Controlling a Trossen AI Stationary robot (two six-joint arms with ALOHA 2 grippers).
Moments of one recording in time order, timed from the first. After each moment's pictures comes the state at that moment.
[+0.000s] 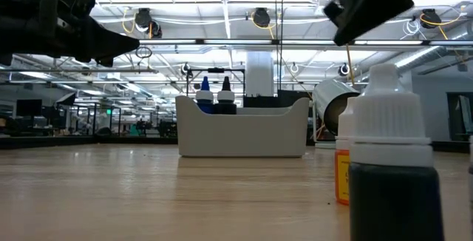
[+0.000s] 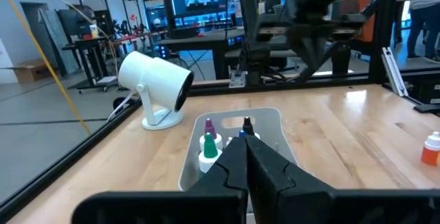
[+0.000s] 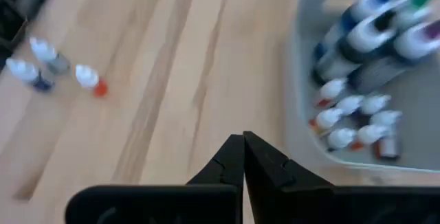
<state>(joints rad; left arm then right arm) -0.04 0.71 0.01 0.73 -0.11 0.10 0.38 1.30 0.88 -0.39 0.19 0.11</state>
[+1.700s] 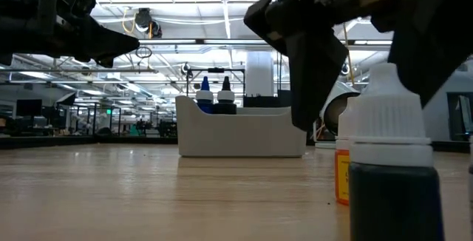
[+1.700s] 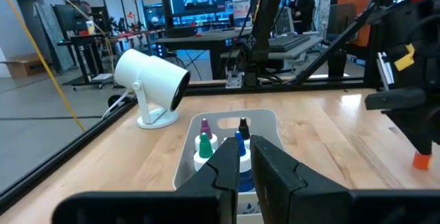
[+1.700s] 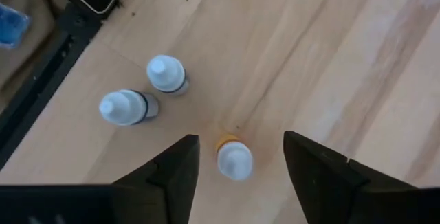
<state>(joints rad) -0.04 0.71 0.01 0.73 -0.10 0.07 0.56 2.08 1.54 -0.58 0.02 -0.01</state>
